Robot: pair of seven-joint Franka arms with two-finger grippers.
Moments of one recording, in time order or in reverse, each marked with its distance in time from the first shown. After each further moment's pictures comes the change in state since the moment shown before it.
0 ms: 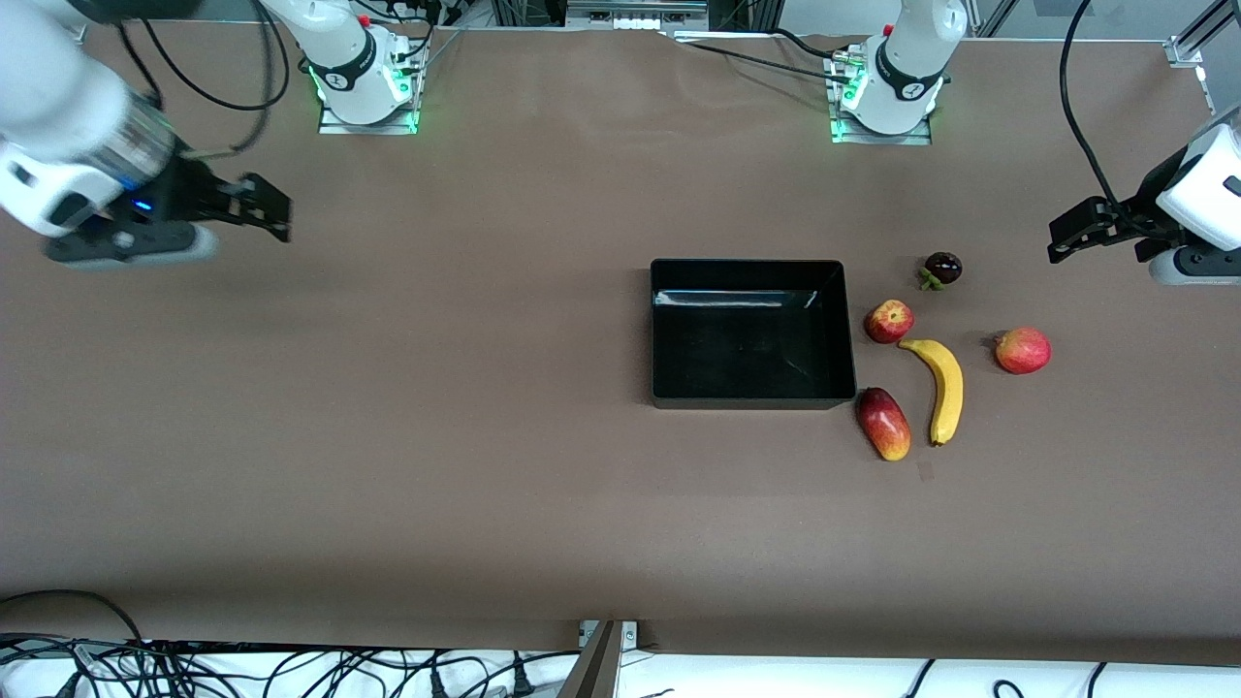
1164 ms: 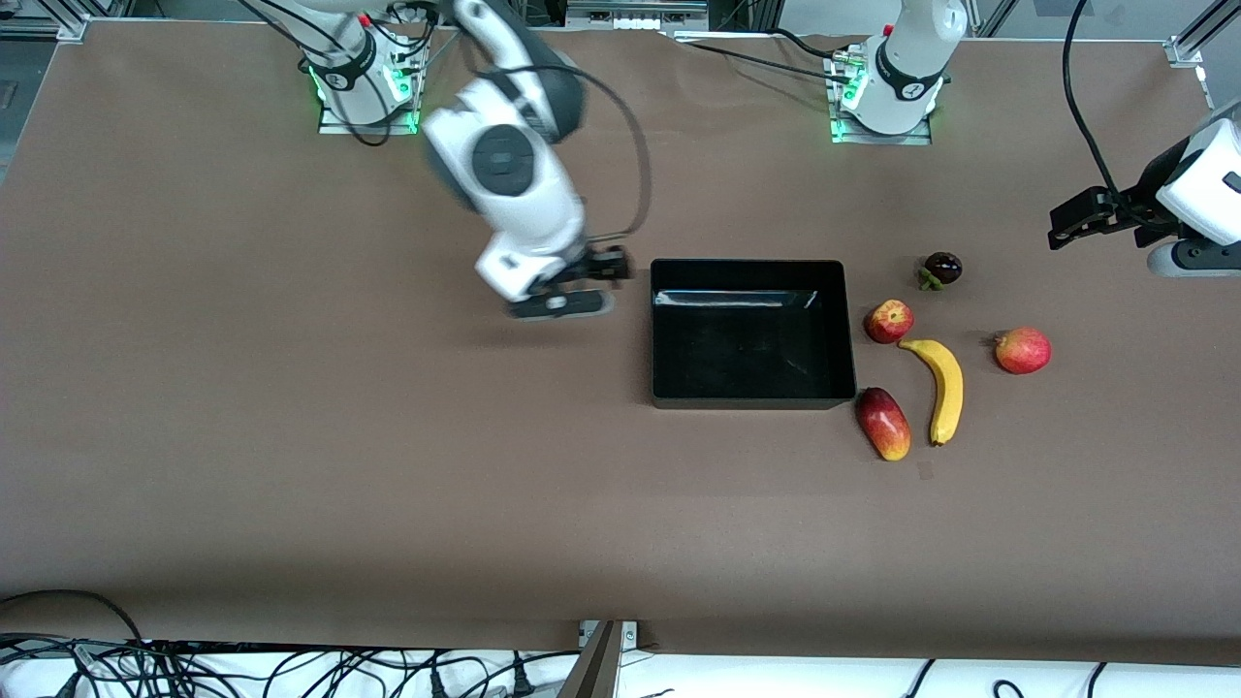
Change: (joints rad) left arm 0.000 -0.006 0.006 -0.003 0.000 -0.062 -0.005; right arm 0.534 0.467 0.031 0.023 0.046 0.573 0.651
